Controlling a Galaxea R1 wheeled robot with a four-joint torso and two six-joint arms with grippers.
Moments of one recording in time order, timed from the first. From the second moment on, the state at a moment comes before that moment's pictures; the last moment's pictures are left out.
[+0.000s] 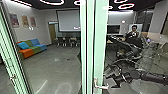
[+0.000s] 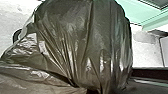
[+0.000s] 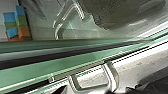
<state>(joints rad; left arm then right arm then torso) 1.57 2.88 -2.34 -0.61 -0.14 0.66 -0.36 2.38 -1.53 0.10 -0.55 1.26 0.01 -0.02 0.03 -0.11</state>
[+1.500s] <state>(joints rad) 1.57 2.88 -2.35 -0.61 -0.14 0.66 -0.51 2.55 -1.68 -0.11 -0.57 1.61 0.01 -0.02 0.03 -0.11</state>
